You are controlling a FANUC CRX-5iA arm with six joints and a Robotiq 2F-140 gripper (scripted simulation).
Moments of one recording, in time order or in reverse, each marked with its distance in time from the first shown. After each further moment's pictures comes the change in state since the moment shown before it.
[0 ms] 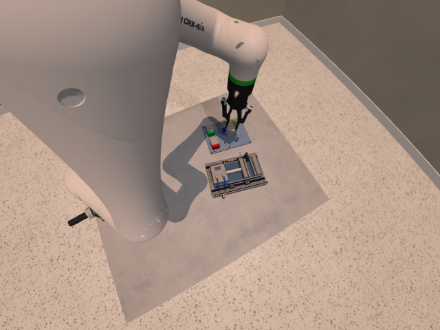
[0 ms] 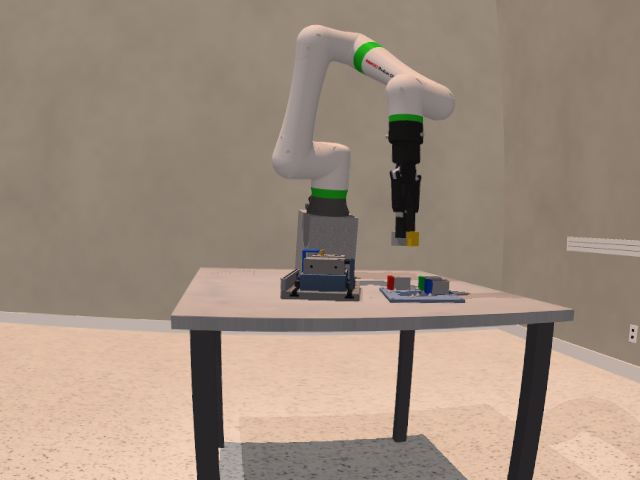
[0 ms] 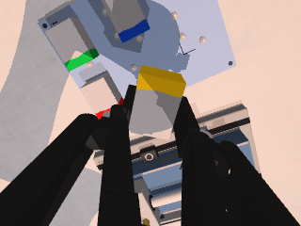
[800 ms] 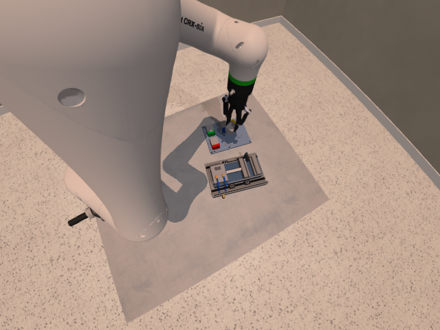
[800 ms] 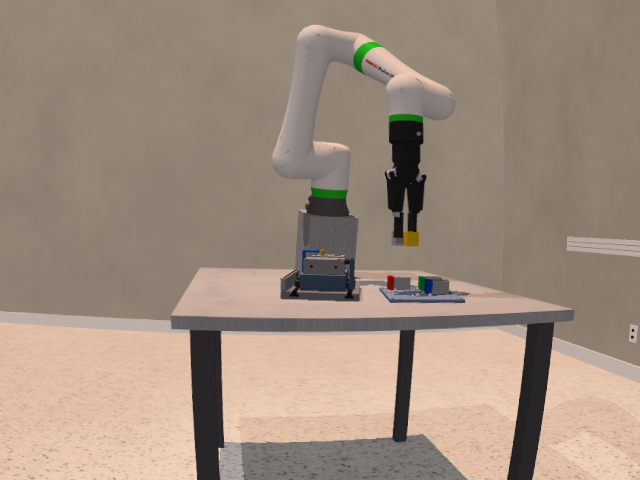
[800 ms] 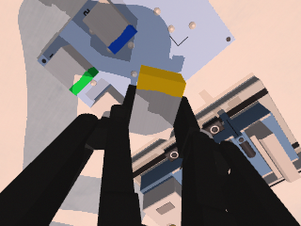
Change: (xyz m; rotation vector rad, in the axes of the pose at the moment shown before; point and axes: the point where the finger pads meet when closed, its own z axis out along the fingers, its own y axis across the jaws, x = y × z) arm 0.000 0.000 0.000 -0.001 0.000 0.304
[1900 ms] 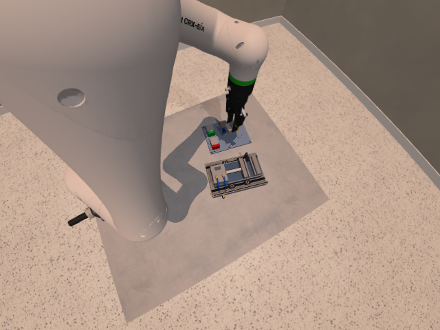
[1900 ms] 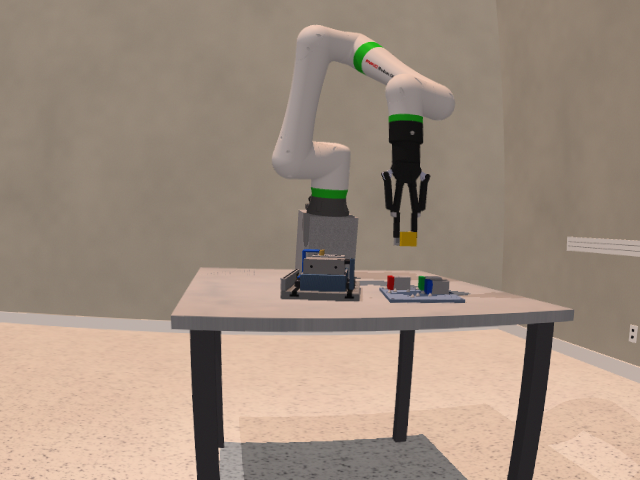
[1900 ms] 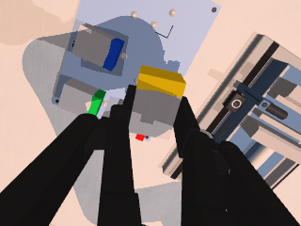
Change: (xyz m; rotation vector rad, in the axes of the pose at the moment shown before) arm 0.000 0.000 0.000 0.002 0.000 0.395
